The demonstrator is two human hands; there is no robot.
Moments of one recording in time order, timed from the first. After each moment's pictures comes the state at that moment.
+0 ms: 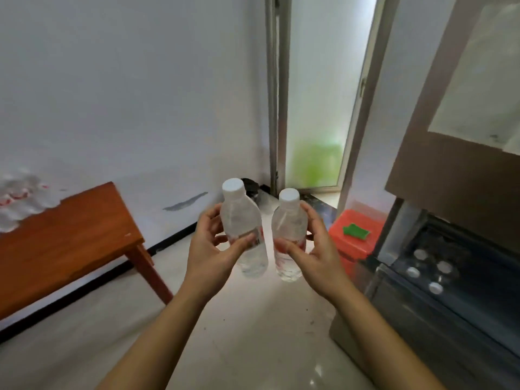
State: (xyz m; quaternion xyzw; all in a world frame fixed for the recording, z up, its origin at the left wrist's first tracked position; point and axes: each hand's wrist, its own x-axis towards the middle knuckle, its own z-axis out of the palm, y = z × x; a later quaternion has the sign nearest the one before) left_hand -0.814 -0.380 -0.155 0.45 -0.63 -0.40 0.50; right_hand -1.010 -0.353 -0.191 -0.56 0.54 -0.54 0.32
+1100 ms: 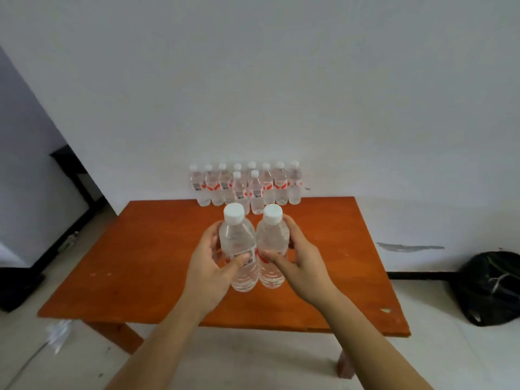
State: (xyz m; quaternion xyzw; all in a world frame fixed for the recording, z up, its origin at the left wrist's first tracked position) left_hand -0.114 -0.627 -0.193 0.68 -0.42 -0.21 0.57; right_hand -0.264 -0.752 -0.226 -0.78 0.25 -0.34 0.46
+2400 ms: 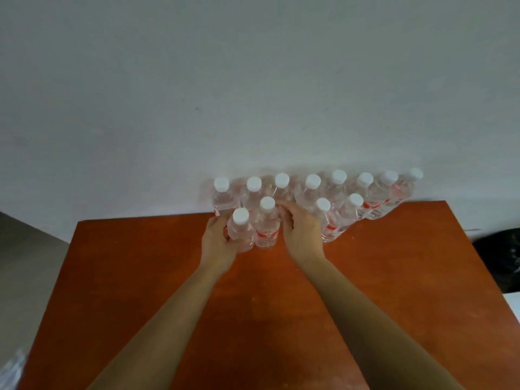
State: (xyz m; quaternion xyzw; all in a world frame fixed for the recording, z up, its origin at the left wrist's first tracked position) left_hand 0.377 -0.938 -0.384 0.77 -0.40 -0.29 0.40; right_hand 0.219 -1.019 -0.351 -0.77 0.52 -0.25 0.29
